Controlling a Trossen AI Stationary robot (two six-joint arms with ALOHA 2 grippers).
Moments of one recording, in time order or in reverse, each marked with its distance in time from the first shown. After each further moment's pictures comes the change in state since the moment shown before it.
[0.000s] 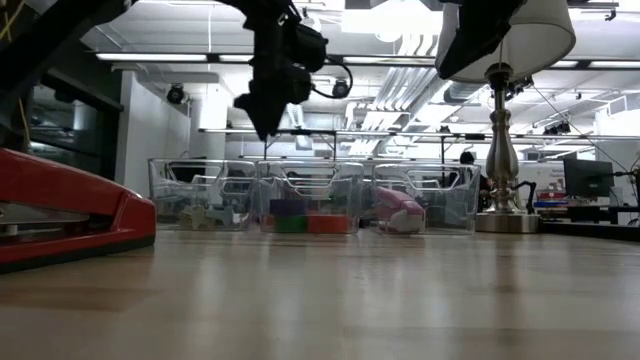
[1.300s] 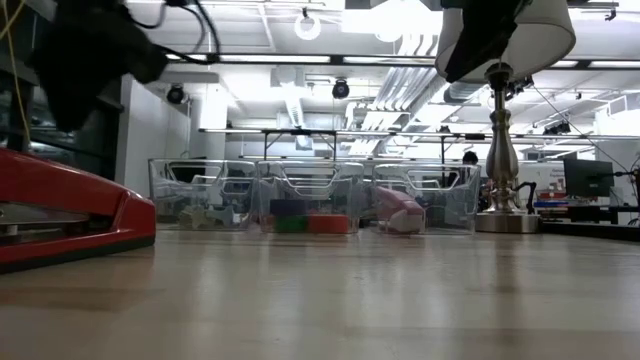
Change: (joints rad) left arm -0.656 -0.776 -1.075 0.217 -0.029 -0.928; right arm 0.000 -0.001 0.000 -0.041 -0.050 0.098
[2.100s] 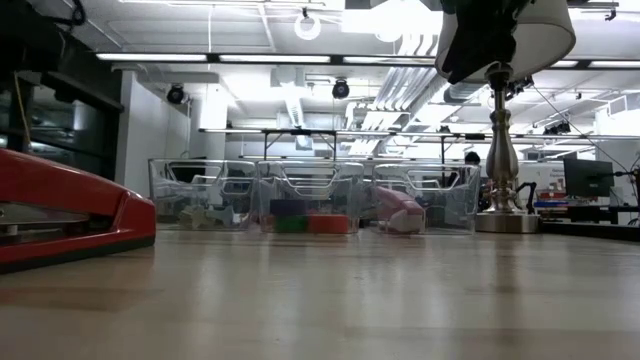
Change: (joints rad) left arm -0.484 -0.061 -0.123 0.036 0.020 -0.847; right arm 0.000 0.000 0.000 0.003 0.000 0.205
